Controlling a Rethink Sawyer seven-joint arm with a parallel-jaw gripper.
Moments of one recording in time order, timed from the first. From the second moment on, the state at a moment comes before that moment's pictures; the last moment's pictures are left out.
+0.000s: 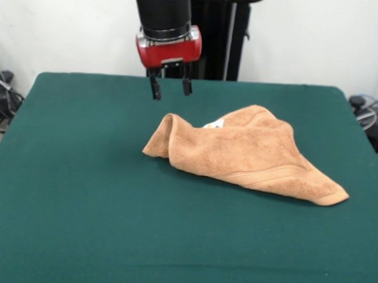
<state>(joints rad) -0.69 -0.76 0.31 2.02 -0.20 0.38 1.24</state>
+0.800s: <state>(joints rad) -0.69 -0.68 0.30 2.03 -0.20 0.24 1.24</state>
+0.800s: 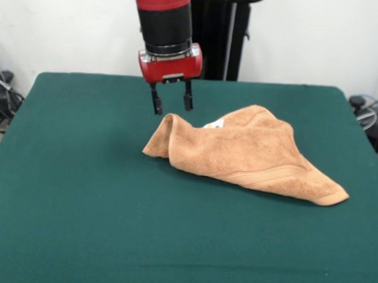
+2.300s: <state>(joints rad) -0.77 -0.53 0.30 2.07 -0.28 0.05 1.24</state>
